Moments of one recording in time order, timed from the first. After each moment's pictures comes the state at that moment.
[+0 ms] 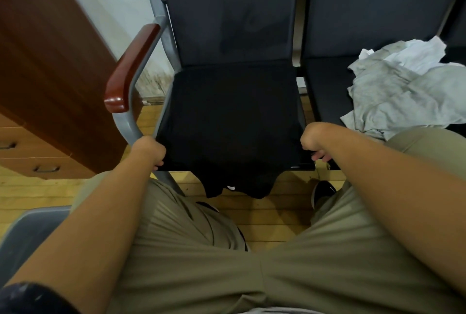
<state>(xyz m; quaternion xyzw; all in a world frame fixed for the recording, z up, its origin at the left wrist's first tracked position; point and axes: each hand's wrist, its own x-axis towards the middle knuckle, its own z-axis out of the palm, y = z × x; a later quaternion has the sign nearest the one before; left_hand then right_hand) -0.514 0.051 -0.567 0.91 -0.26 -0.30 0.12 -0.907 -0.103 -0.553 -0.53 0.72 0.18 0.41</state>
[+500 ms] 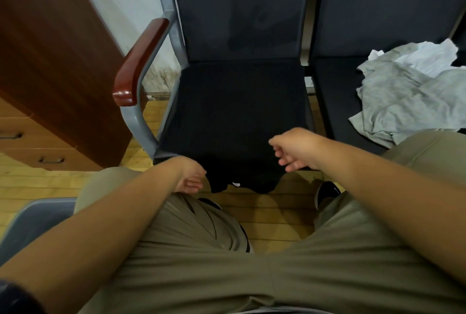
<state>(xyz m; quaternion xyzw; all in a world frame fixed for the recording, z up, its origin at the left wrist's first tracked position) -0.578 0.079 -0.614 0.79 -0.15 -0.56 0.19 -0.860 -0.042 -0.544 -0.54 0.62 -0.02 0.57</state>
